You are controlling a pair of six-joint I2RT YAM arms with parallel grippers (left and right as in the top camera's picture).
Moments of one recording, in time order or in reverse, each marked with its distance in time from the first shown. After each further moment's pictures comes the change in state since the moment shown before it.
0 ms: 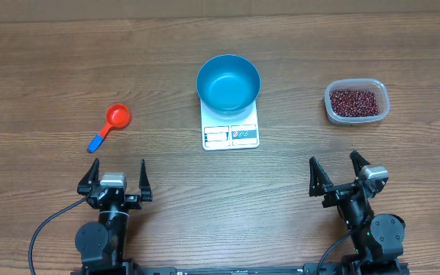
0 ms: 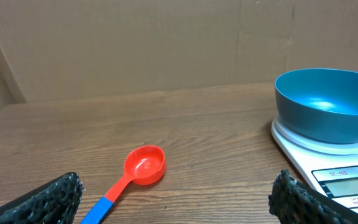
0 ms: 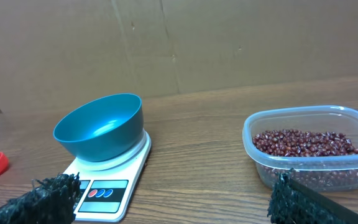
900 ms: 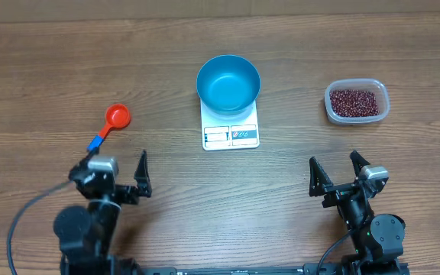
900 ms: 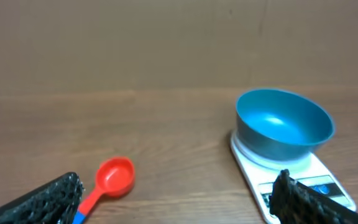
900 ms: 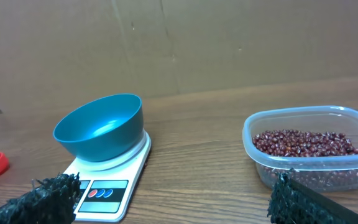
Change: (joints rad) left arm 0.000 0.327 0.383 -0.185 0.117 -0.082; right arm 0.000 -0.002 0.000 -0.001 0.000 0.000
